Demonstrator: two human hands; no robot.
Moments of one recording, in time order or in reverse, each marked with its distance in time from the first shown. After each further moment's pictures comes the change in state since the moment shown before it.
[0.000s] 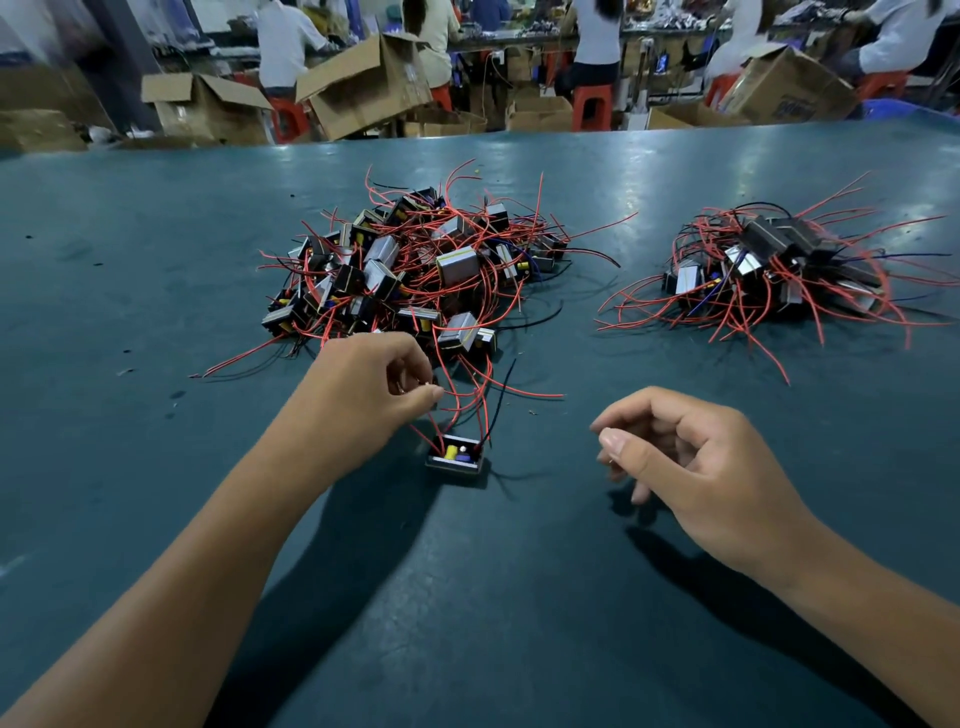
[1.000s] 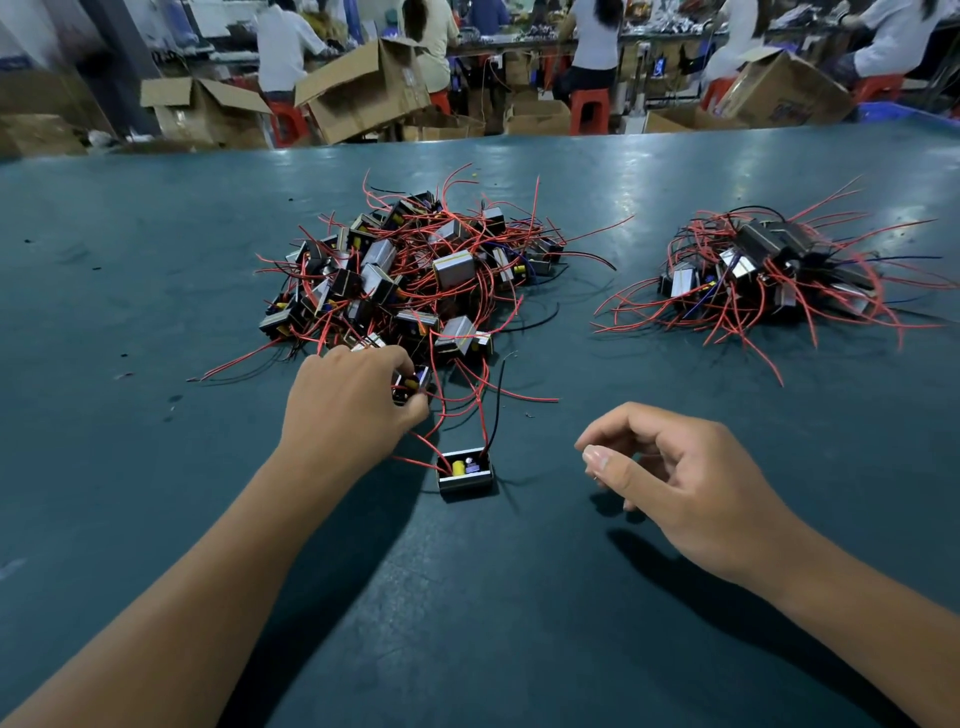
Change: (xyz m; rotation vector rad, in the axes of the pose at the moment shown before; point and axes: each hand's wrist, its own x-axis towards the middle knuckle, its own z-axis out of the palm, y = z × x) left_hand 0.005 -0.009 0.018 0.390 0.139 -0.068; right_hand -0.003 0.004 -0.001 -0.129 -0.084 -0.012
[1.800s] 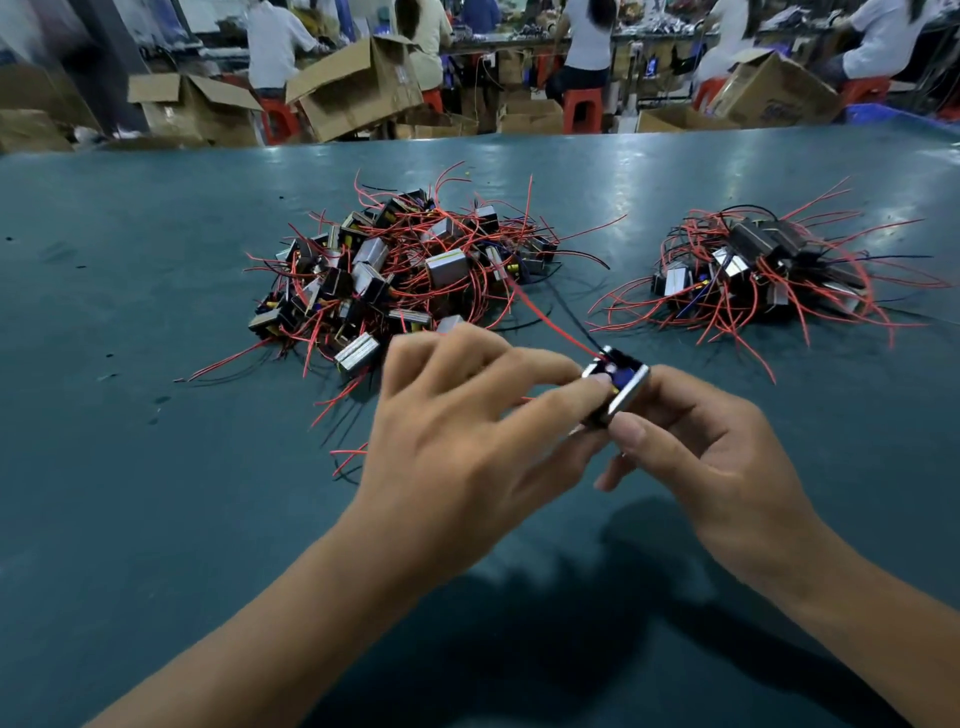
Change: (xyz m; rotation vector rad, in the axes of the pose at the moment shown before) left_hand -0.052 0.088 -0.039 -0.199 0.557 0.655; right_hand 0.003 -0.024 0.001 0.457 0.072 -0.140
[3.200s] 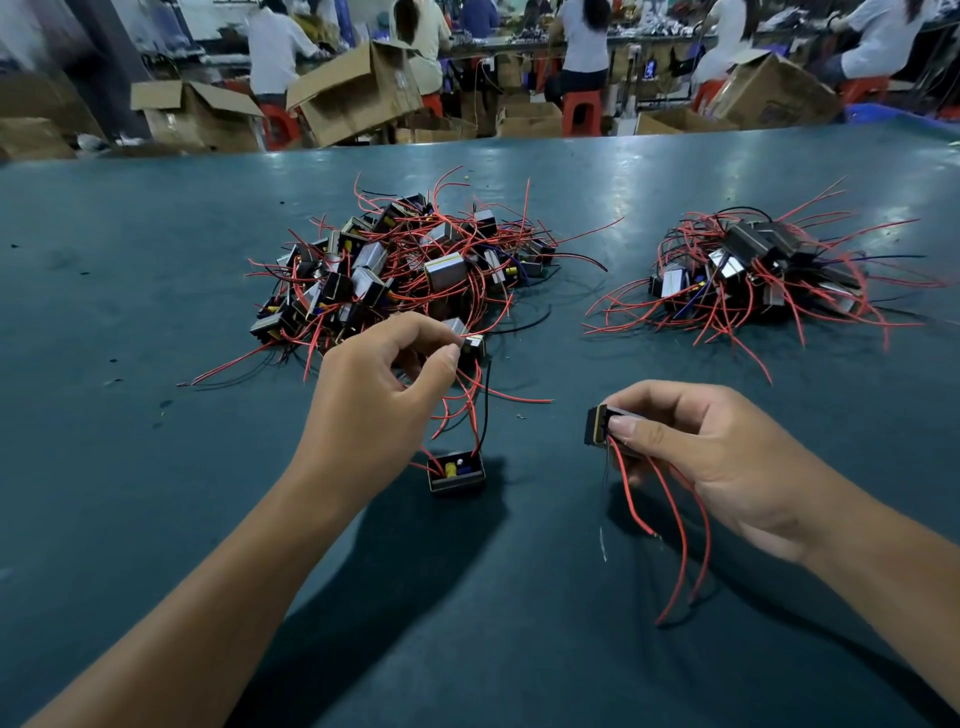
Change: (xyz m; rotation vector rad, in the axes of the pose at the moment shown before) left_hand -0.010 -0.055 0.009 -0.499 -0.154 -0.747; right_hand 0.010 0.003 -0.027 0.047 -0.015 0.432
